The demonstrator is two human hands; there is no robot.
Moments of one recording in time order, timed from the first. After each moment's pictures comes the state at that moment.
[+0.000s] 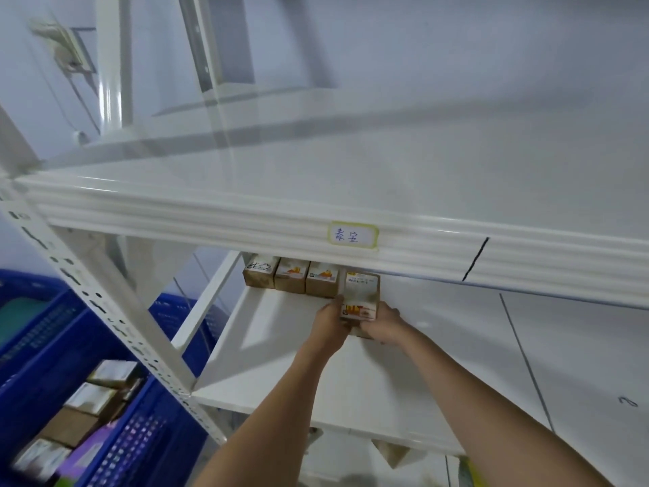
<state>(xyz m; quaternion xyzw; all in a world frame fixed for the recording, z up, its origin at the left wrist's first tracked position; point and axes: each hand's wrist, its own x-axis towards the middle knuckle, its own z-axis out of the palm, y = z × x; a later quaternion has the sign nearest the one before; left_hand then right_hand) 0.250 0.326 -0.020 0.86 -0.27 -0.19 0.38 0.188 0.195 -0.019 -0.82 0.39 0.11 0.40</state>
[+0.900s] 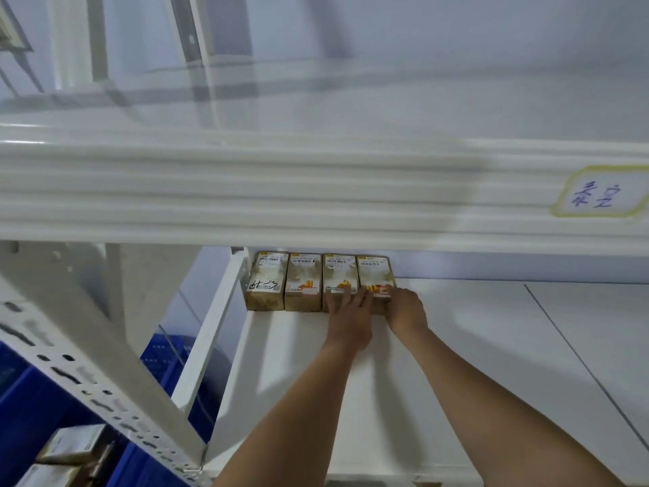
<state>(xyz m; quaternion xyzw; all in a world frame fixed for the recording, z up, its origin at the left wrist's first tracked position) 0.339 0.300 -0.078 0.87 -0.48 -0.05 0.06 0.271 0.191 -0.066 -0.89 0.42 -0.07 0.15</state>
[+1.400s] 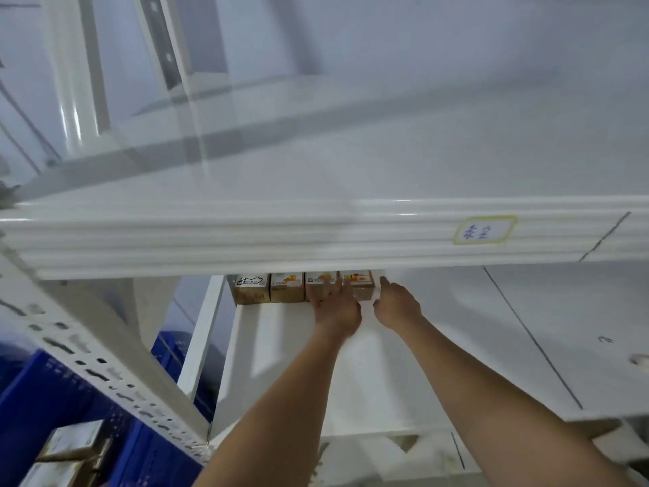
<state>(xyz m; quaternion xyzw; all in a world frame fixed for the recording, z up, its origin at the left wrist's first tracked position) 0.309 0.322 -0.021 0.89 -0.43 -0.13 0.12 0.218 0.220 -0.012 -0.89 0.44 0.01 0.15</state>
